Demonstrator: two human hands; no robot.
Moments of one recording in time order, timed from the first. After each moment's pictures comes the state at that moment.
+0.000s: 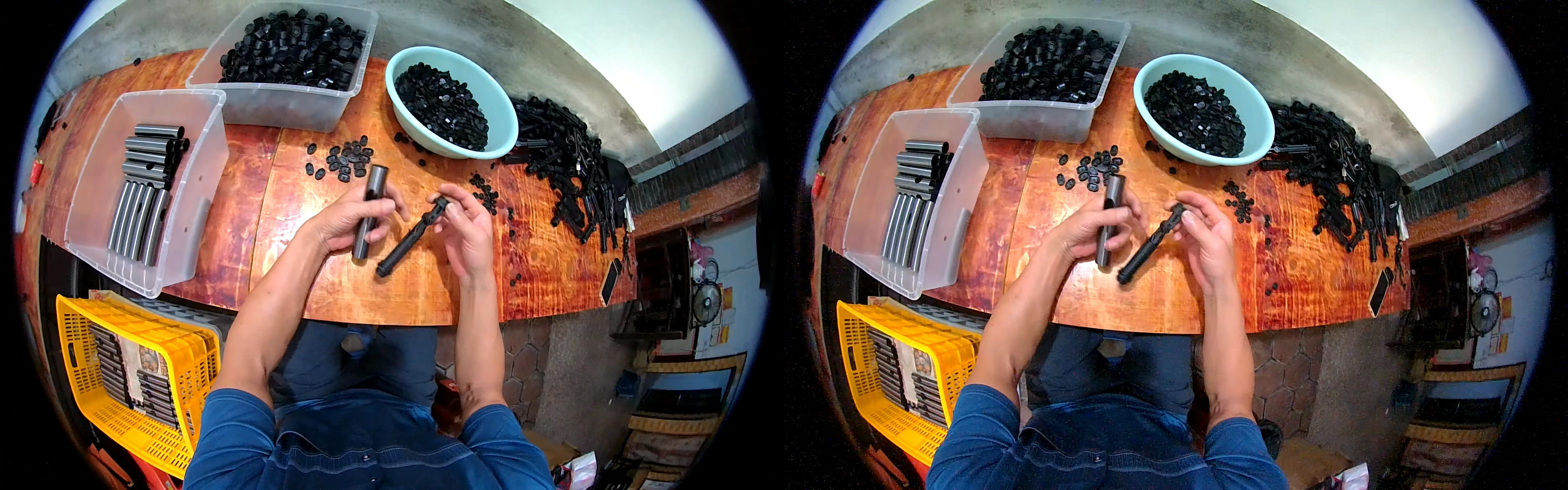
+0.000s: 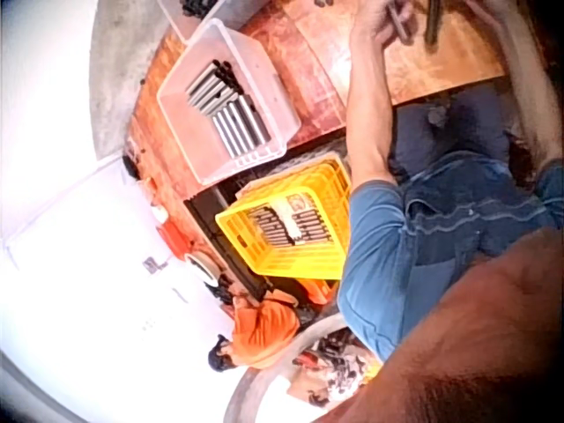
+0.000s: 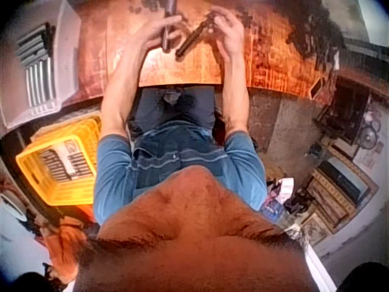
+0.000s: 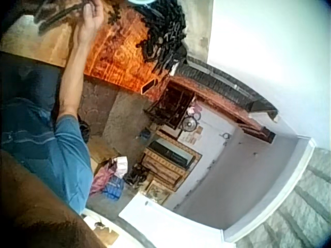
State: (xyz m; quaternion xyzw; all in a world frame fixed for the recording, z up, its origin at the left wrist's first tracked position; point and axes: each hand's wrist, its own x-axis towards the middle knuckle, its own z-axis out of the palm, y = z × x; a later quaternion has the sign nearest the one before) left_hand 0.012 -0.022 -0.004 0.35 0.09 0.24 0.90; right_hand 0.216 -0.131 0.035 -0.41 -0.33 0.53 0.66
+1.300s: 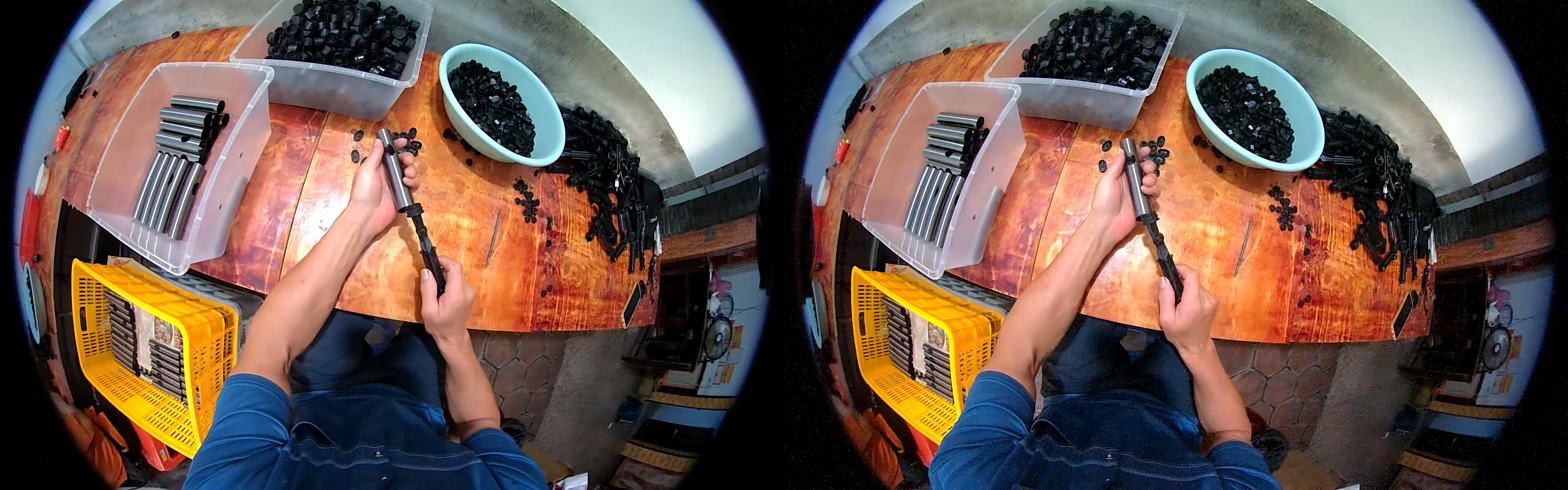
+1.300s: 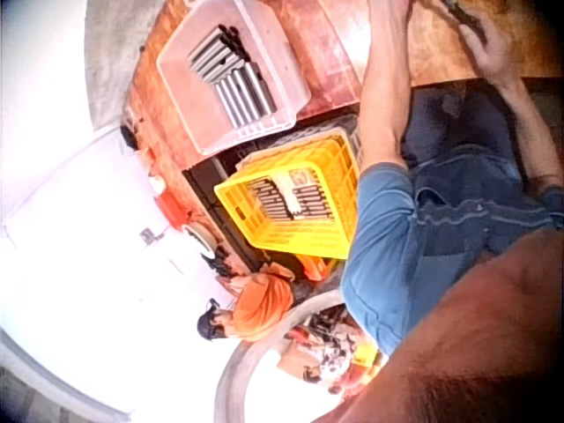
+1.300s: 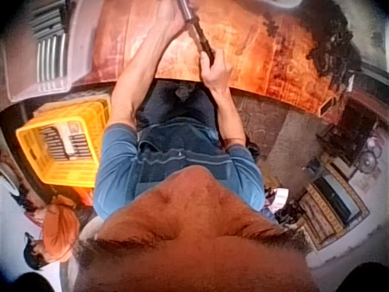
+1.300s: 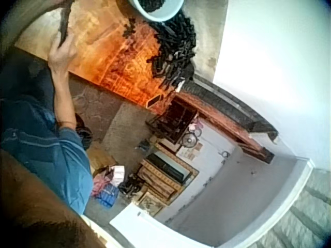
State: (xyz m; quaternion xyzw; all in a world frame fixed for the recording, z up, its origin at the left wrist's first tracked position) left_hand 0.019 -0.002 -0.026 0.07 0.15 0.48 0.86; right_hand 0.120 -0.202 -0.005 -0.68 -0.59 0.11 0.43
